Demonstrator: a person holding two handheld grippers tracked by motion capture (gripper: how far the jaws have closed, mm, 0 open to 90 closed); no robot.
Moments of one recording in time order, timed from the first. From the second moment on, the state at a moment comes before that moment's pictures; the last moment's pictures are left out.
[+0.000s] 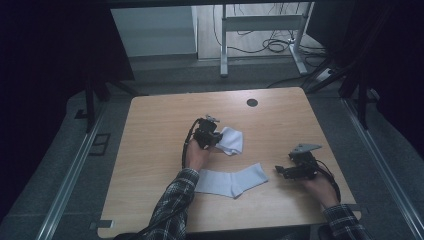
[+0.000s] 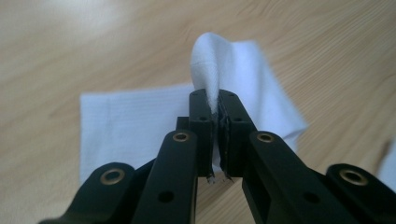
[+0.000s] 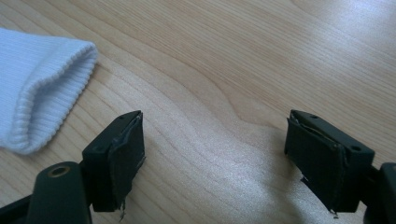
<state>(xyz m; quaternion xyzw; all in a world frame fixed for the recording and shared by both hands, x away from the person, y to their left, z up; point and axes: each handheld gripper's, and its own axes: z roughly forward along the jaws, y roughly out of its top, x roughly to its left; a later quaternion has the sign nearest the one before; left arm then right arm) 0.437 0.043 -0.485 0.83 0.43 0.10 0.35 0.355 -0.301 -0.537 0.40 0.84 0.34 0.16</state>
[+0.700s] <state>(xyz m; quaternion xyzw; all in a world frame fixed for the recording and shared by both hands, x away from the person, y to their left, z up) 0.429 -0.020 -0.377 0.83 0.36 0.15 0.40 0.355 -0.301 -0.537 0.40 0.84 0.34 0.16</state>
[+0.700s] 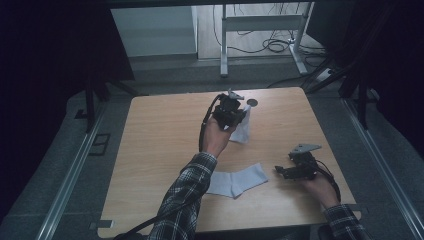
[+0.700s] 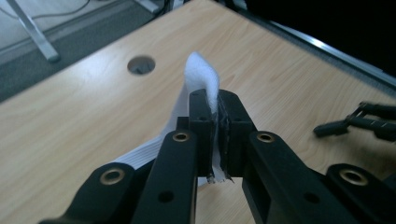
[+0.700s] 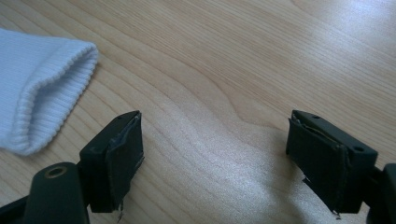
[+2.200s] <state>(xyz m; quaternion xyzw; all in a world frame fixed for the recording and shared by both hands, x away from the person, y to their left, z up) 0.433 0.055 -0.423 0.80 0.44 0.13 0.40 0.367 -0.289 -0.514 0.39 0.84 0.36 0.12</state>
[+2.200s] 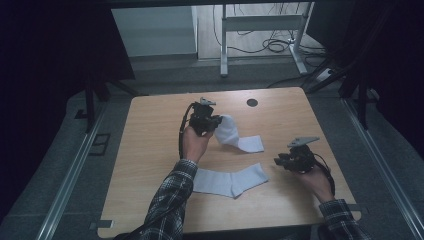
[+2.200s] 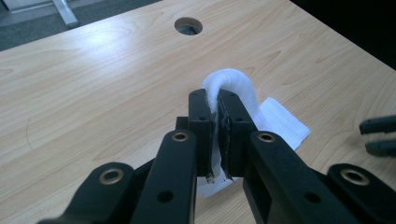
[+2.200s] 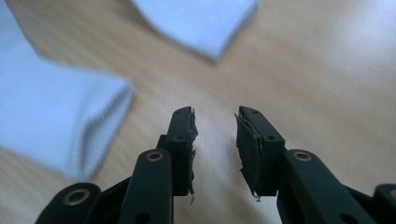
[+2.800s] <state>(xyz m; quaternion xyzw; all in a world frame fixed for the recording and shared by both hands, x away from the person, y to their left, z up) 0.432 0.062 -0.446 0.80 0.44 0.12 0.40 0.417 -0.238 -0.521 0.36 0.86 0.35 0.14</state>
